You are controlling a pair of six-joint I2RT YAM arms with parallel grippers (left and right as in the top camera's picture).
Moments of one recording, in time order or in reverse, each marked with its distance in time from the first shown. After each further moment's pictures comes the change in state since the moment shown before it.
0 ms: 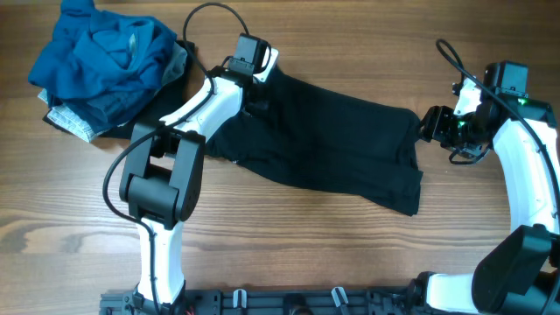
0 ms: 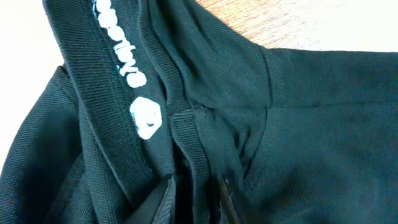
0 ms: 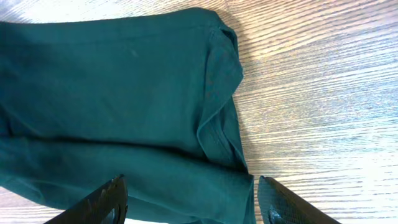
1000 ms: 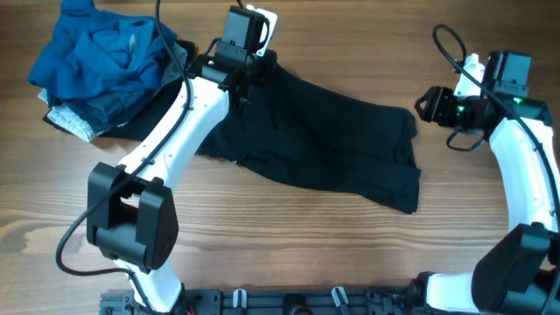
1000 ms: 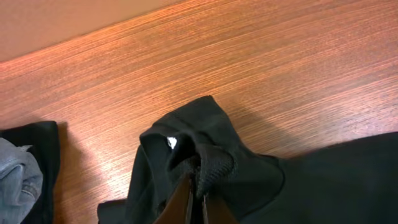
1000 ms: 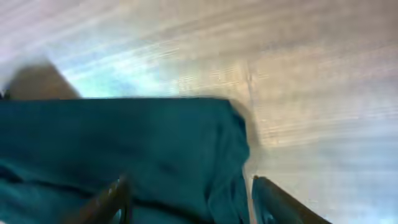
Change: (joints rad) left arm -0.032 -0.285 0.024 -0.074 -0.073 -0.050; right arm 0.022 0.010 0.000 0.250 -0.037 -0.022
